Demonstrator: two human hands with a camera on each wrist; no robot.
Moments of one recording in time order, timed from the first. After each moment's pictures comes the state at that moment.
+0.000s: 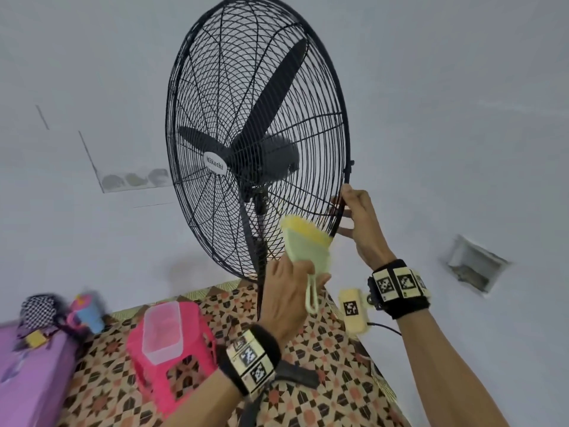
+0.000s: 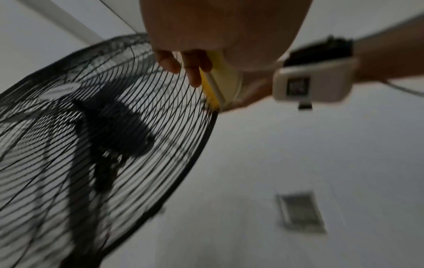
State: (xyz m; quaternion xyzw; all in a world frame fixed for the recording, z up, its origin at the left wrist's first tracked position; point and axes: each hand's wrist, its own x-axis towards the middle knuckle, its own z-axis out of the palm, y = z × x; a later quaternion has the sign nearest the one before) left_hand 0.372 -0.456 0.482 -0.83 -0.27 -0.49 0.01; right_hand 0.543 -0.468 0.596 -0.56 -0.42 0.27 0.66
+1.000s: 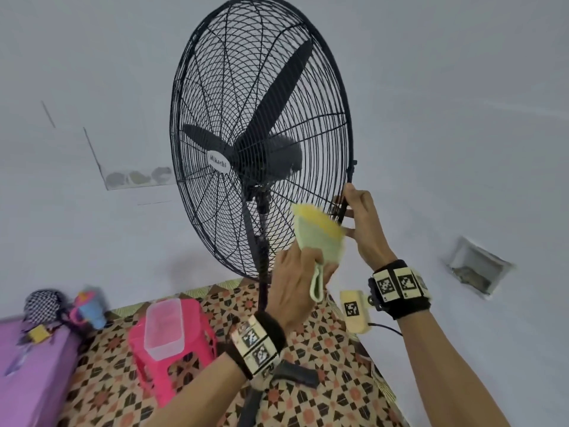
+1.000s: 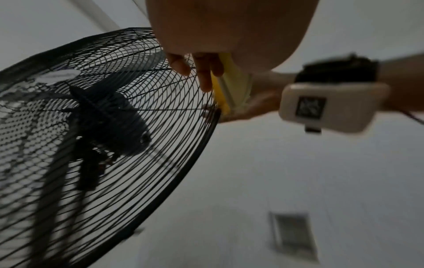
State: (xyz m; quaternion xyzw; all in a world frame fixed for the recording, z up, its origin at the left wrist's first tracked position) left_hand 0.380 -0.456 0.502 -0.83 -0.25 -0.50 -0.02; right_hand 0.543 -0.467 0.594 -0.57 -0.42 0.26 0.66
